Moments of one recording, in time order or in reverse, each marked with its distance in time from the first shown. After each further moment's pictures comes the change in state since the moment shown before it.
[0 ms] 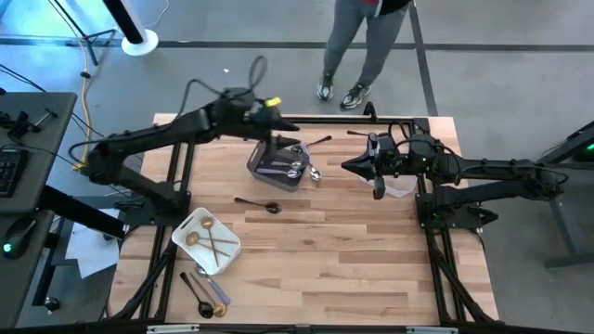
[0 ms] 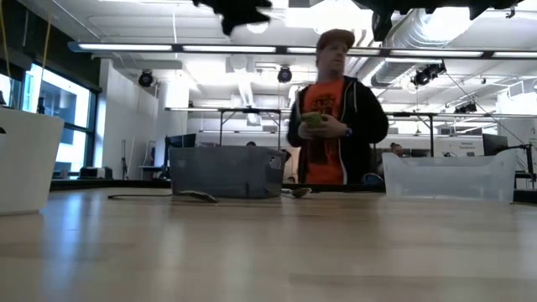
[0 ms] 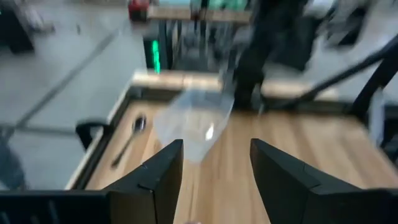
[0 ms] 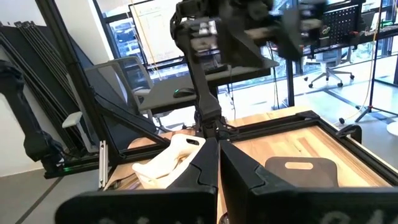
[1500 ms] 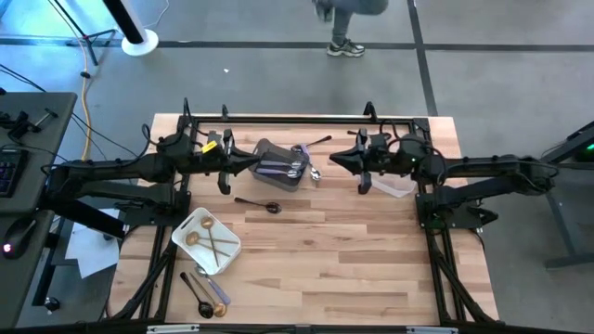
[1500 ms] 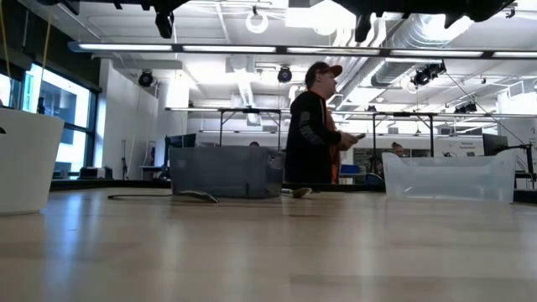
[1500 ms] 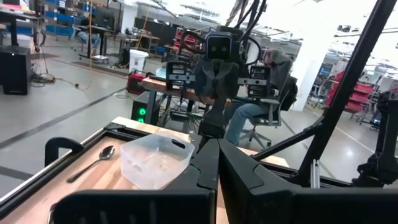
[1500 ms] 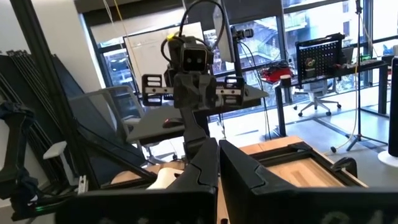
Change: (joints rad) left arm -0.181 -0.553 -0.673 0.494 -0.194 -0.295; right arm 0.000 0.167 0.000 0.297 0.064 0.000
